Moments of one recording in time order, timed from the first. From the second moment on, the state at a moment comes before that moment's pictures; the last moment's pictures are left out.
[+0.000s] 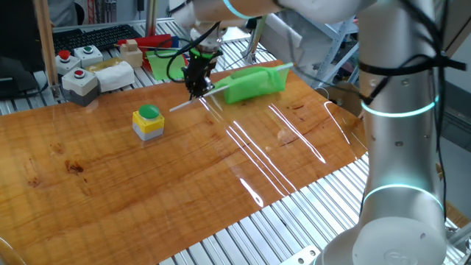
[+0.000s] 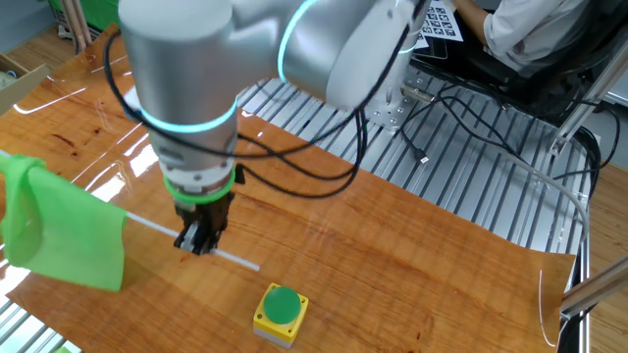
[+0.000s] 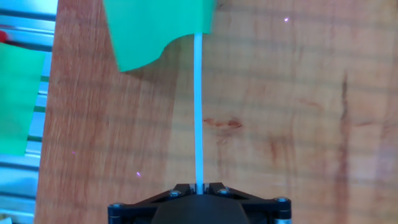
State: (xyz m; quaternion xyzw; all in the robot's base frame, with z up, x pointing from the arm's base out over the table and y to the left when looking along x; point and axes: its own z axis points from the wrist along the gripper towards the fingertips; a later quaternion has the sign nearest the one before) arm 0.656 -0.031 0.108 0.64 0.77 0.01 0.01
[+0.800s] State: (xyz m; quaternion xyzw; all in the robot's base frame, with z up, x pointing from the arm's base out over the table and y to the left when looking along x) arm 0.623 -0.036 0.159 0.58 0.81 0.00 0.00
